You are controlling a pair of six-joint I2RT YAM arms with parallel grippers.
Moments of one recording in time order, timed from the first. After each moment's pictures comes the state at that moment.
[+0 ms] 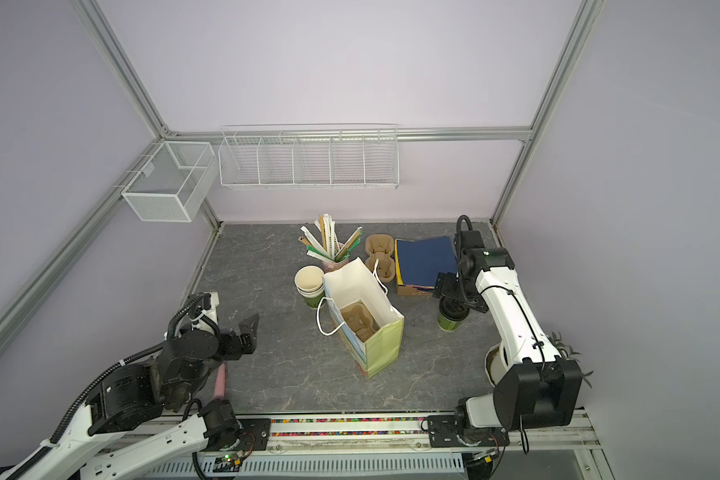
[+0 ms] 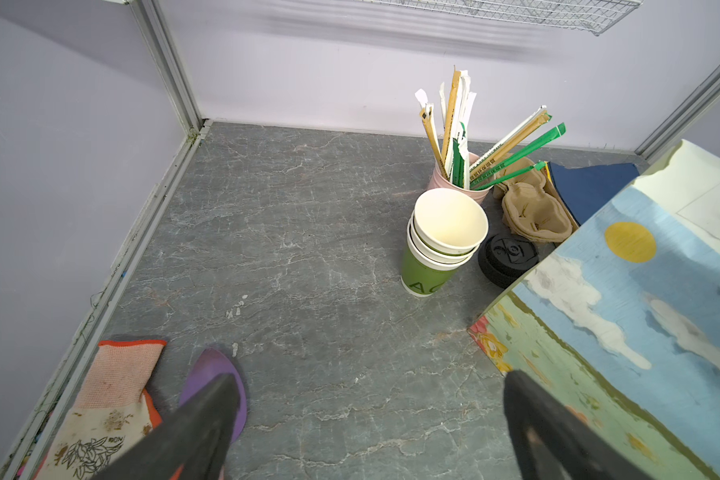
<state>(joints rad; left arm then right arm) -1.02 0.54 0.93 -1.02 -0.74 -0.60 0.09 1.43 1.35 -1.26 0.03 0.41</state>
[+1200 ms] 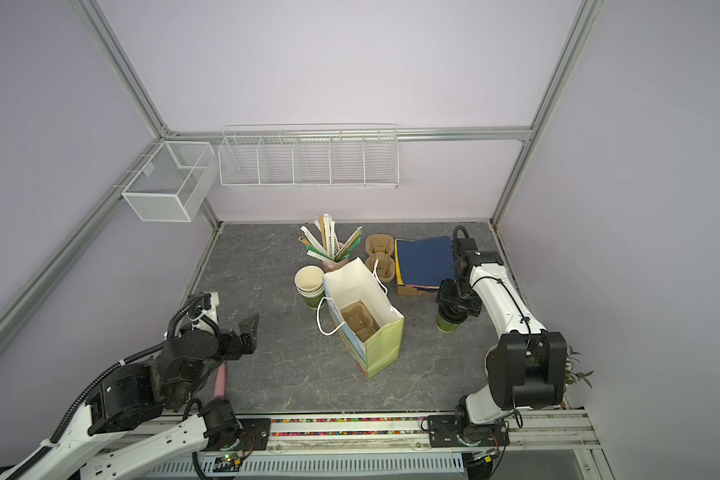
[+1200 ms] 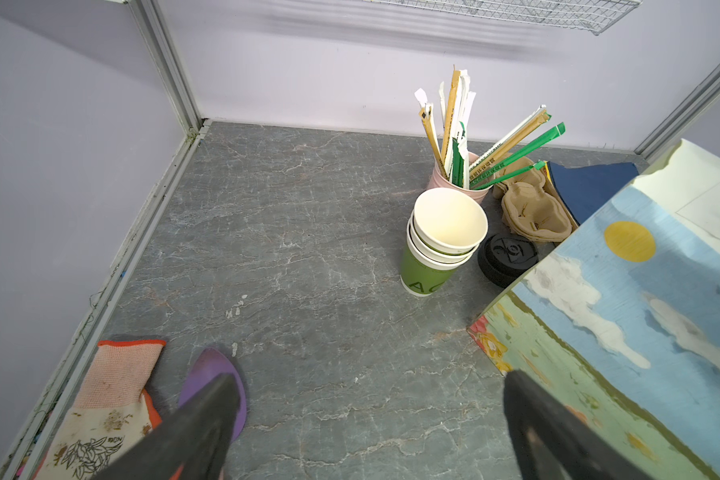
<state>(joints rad) -1.02 0.54 0.93 -1.02 -0.74 -0.60 0.05 1.52 1.26 -1.18 0.02 0.42</state>
